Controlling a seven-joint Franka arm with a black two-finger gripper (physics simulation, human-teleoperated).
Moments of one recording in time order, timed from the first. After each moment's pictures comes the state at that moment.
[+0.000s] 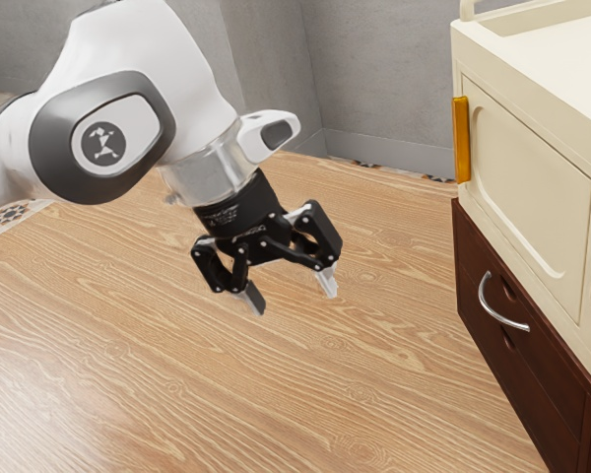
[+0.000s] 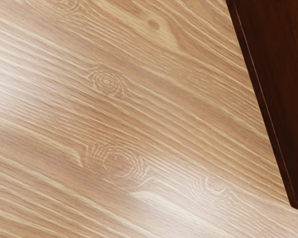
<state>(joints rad) -0.08 -0.20 -0.07 -1.80 -0.25 1.76 -0.62</state>
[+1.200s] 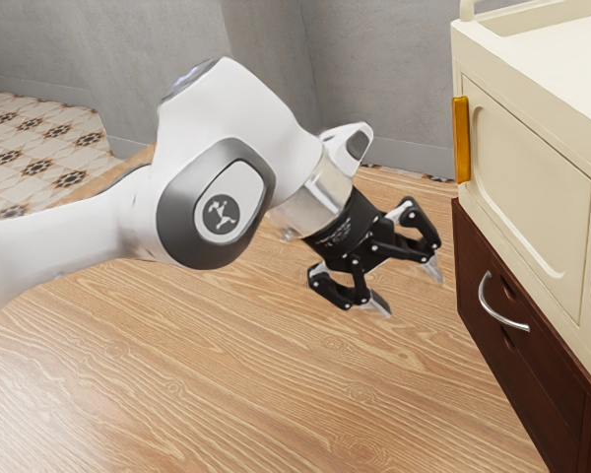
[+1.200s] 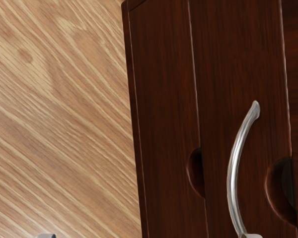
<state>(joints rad) -0.17 -0.06 -0.08 -1.84 -0.35 2.23 -0.84</state>
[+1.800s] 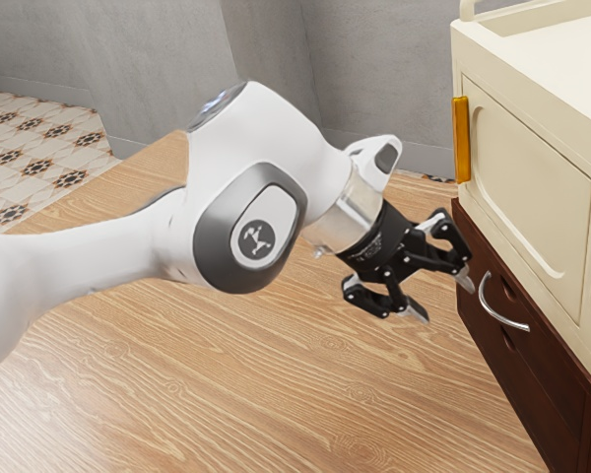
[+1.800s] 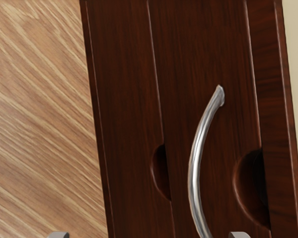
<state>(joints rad) -0.21 0.00 -0.09 -1.84 -0.37 2.34 -0.81</state>
